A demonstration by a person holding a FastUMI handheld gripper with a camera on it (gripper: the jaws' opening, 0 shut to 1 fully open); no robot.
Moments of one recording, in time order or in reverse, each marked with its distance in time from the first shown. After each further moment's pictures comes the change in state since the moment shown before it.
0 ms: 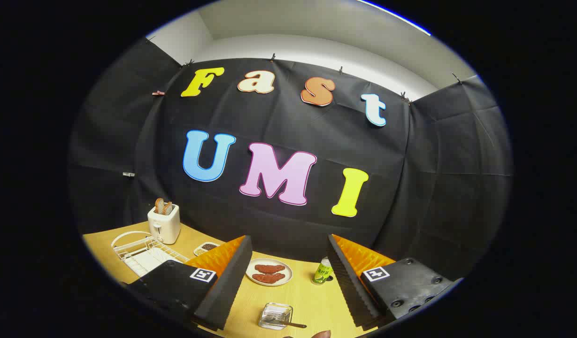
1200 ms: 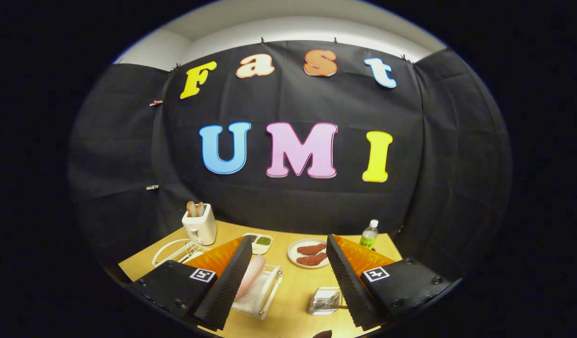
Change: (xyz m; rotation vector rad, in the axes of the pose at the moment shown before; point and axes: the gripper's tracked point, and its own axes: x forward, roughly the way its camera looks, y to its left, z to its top) arm 0.007 0.076 -0.030 0.243 0.240 0.147
